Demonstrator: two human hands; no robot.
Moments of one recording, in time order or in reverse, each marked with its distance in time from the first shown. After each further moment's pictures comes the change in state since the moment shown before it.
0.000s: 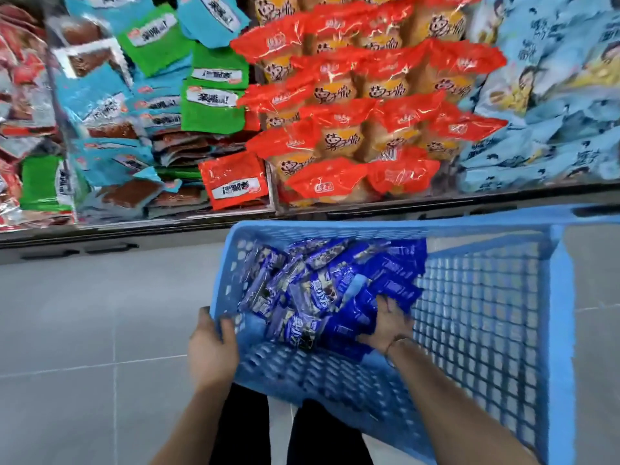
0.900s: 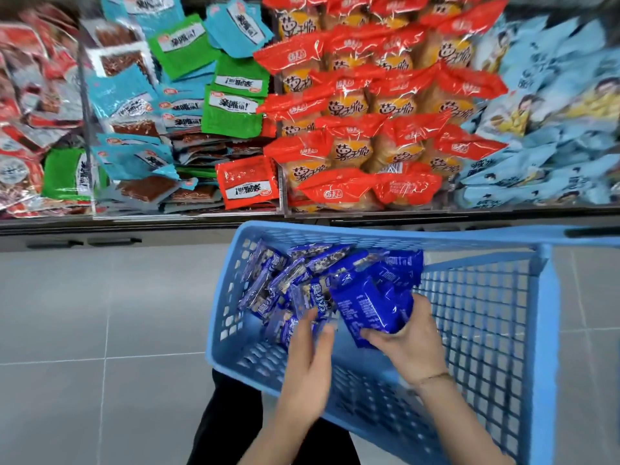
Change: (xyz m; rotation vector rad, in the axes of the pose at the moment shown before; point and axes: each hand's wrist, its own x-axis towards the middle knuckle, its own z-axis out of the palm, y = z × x) left_hand -0.102 0.094 0.011 -0.481 -0.588 -0.016; right_hand -0.095 -0.011 -0.060 0.670 0.446 -0.168
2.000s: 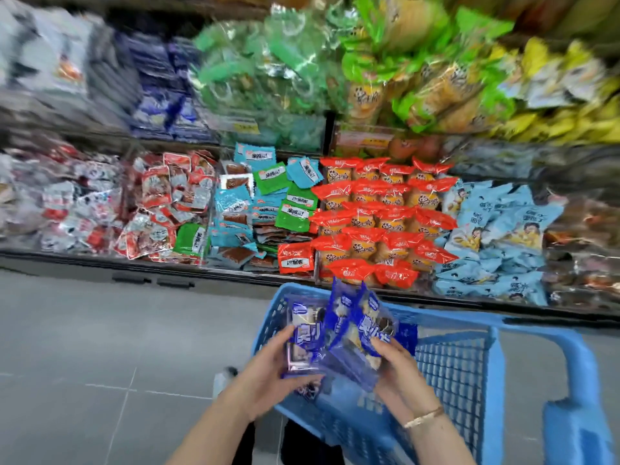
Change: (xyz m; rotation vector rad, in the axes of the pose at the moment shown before) left_hand -0.054 0.099 -0.095 -0.732 -0.288 -0.149; right_hand -0.062 -0.131 -0.059 1.205 -0.581 0.259
